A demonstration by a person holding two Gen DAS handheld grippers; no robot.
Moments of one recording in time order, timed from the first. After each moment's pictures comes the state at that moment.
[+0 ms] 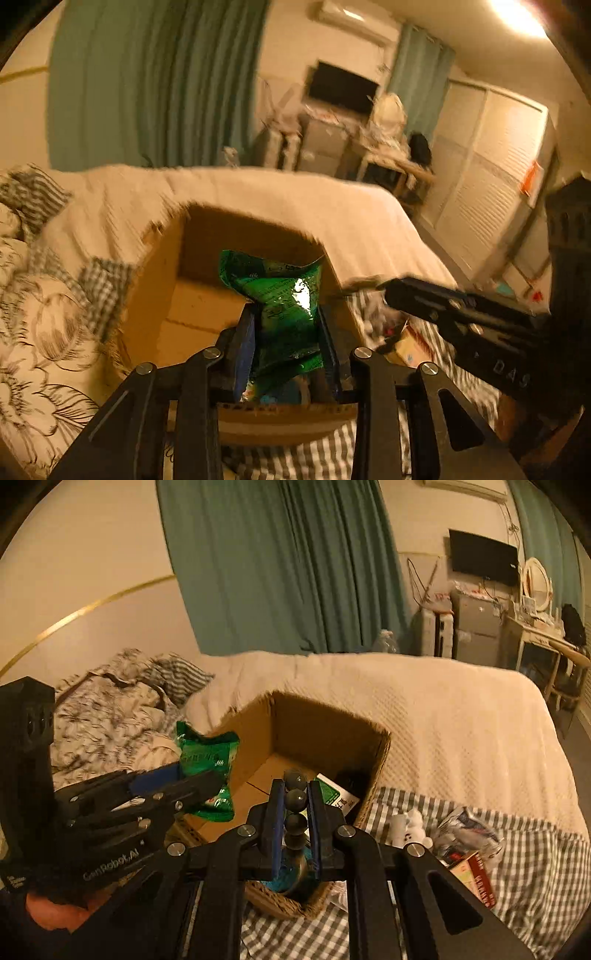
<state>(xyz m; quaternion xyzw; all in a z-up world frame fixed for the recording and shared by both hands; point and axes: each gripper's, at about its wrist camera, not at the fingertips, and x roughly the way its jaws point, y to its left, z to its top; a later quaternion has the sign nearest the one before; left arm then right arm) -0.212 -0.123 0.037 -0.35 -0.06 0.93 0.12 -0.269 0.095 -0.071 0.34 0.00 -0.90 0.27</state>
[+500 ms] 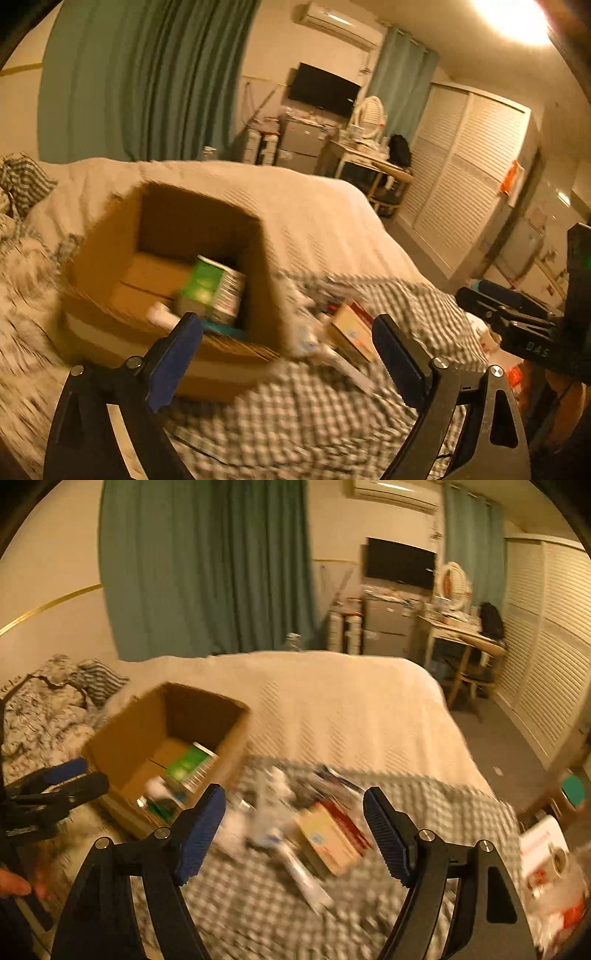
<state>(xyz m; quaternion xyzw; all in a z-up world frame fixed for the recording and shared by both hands) -0.139 -0.041 0.038 -0.34 -0.08 0.93 0.15 -0.186 0.259 -0.063 0.33 0.02 -0.94 0.11</state>
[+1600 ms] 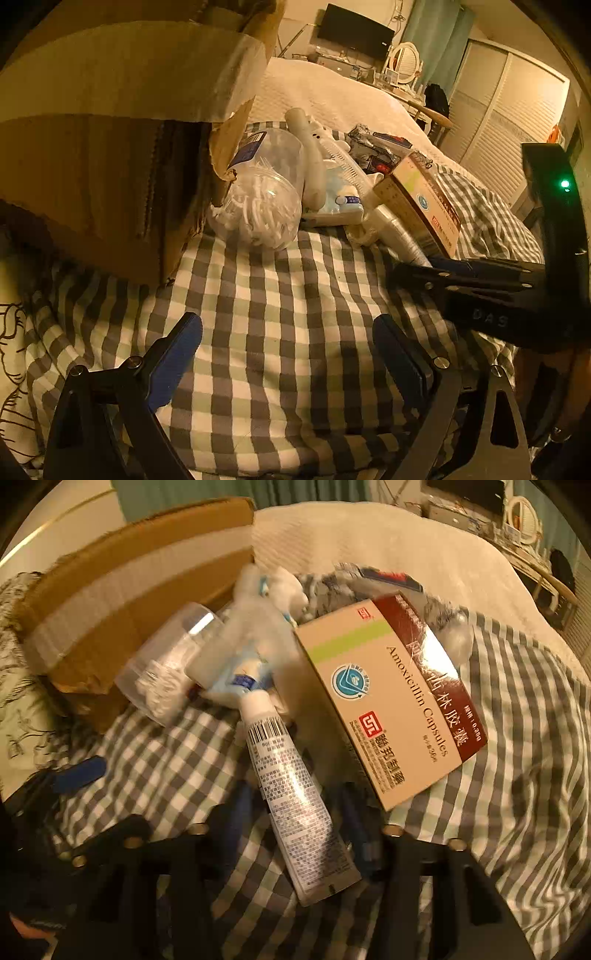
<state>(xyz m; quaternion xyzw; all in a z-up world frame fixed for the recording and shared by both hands) -0.152 0.009 -0.168 -0.43 -0.07 0.90 0.09 -0.259 0.244 -0.293 0.48 0.06 -0.85 0.21</state>
